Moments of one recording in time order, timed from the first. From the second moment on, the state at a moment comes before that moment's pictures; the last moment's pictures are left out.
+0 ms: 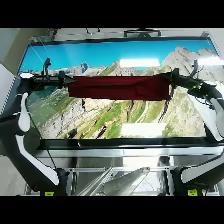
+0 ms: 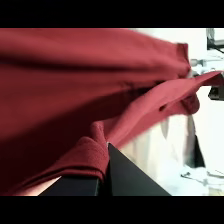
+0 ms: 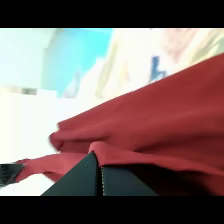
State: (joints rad) left arm 0.23 -2.04 1.77 0.44 -1.32 -1.08; right arm -0.28 -1.81 1.29 -0.03 0.97 0.84
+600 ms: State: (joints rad) left arm 0.21 -2.22 2.03 0.29 -1.12 -1.13; right arm -0.25 -1.90 1.34 -0.06 0.87 0.77
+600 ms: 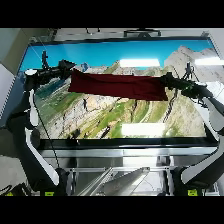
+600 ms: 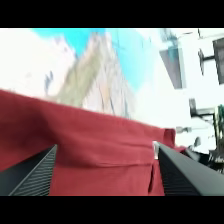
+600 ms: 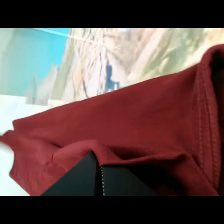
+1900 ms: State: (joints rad) left arm 0.40 -1.96 2.03 0.32 -1.34 -1.13; right arm -0.33 -1.92 1.40 -0.48 0.98 0.93
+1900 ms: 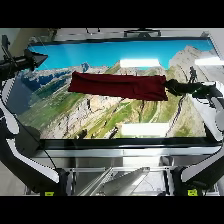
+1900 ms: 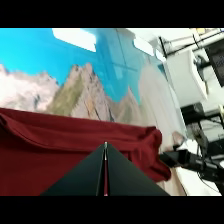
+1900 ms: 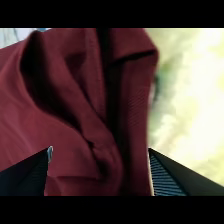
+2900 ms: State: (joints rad) left arm -0.40 -2.18 2.03 0.92 -1.10 -1.21; right arm -0.21 -1.75 1.72 -0.55 1.29 1.16
